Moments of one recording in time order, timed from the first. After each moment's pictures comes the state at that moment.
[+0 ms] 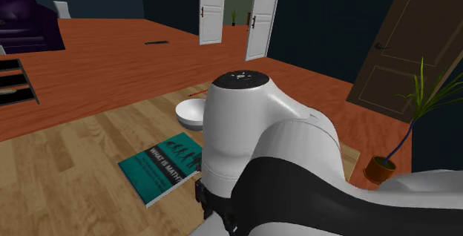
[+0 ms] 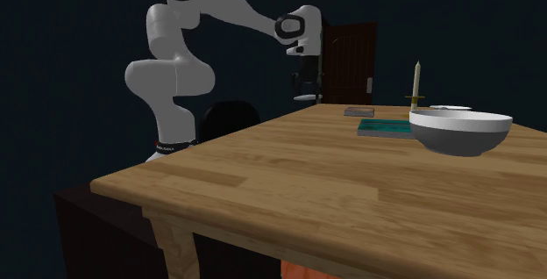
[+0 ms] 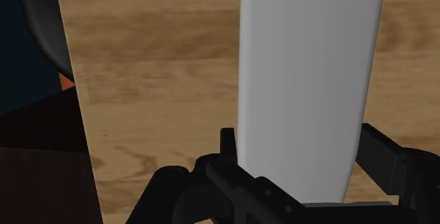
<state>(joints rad) -0.51 -0.64 1.31 -2.19 0.67 1.91 1.93</state>
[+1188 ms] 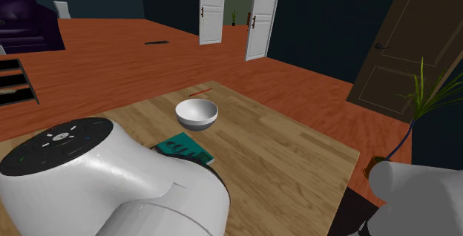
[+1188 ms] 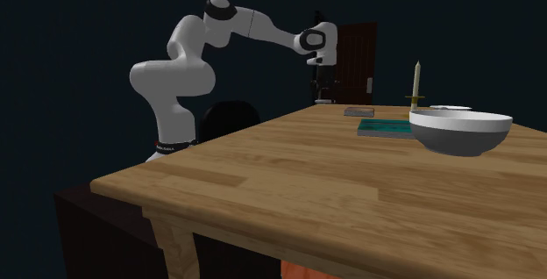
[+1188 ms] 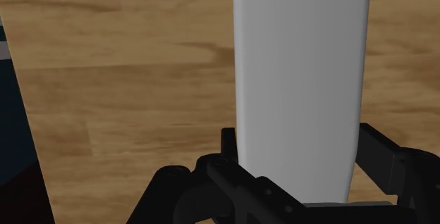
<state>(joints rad) -1.10 -0.78 1.88 -1.61 0.77 1.82 2.12</state>
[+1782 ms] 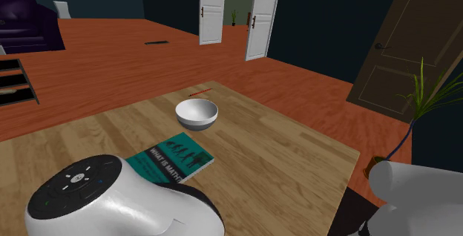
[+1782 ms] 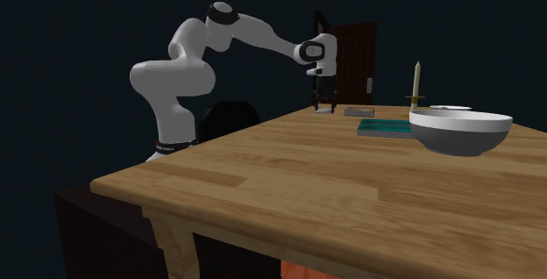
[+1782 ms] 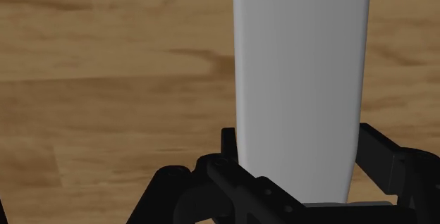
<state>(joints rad) -1.12 -0.83 1.93 -1.66 0.82 1.89 2.09</state>
